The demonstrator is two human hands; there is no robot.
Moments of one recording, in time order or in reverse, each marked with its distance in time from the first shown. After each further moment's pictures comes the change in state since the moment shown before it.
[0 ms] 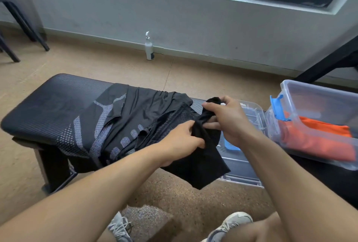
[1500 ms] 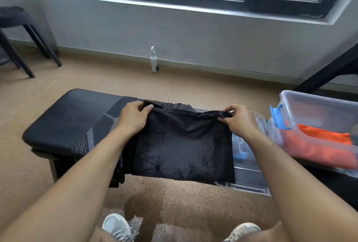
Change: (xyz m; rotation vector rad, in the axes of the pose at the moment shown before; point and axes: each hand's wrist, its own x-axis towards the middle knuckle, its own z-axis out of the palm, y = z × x) left_hand 0.029 -0.025 -0.134 0.313 0.646 0.076; right_hand 0.074 0.024 -0.050 -0.767 0.215 -0.222
